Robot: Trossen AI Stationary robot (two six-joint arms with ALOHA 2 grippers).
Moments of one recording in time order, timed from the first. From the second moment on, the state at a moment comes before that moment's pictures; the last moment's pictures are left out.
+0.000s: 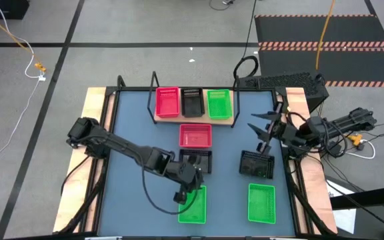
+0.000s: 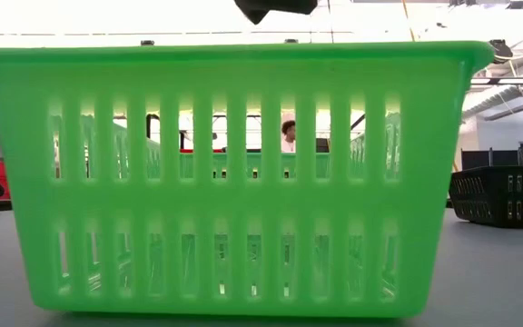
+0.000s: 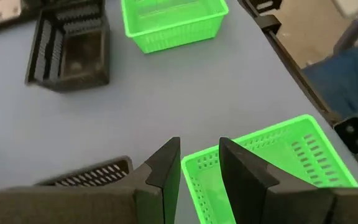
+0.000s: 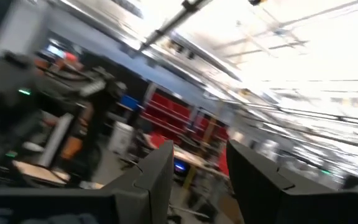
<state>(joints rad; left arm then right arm) -0.34 1.81 1.47 -0.41 -0.03 0.06 0.32 0.64 0.52 0.55 0.52 -0.67</state>
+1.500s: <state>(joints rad) -0.71 2.07 1.47 -0.29 -0.21 -0.62 0.32 0.58 0.52 0.43 0.87 -0.58</state>
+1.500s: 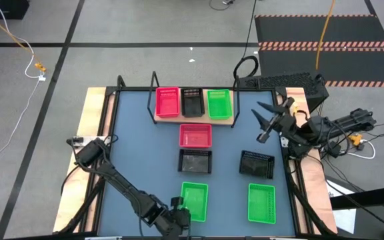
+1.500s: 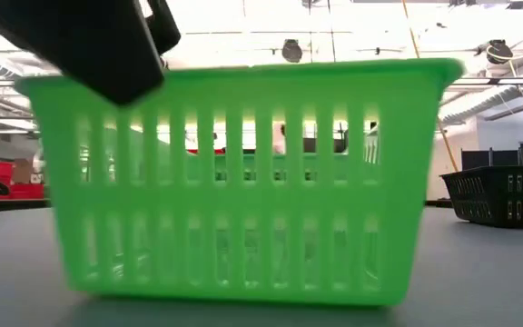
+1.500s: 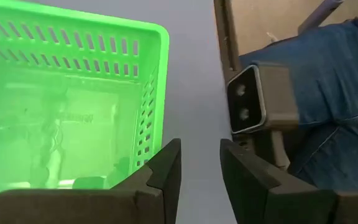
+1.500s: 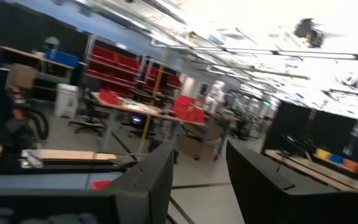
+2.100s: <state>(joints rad) -0.57 2.06 1.82 -0.81 -0.50 -0.48 0.46 0.56 0.52 0.42 0.89 -0.65</state>
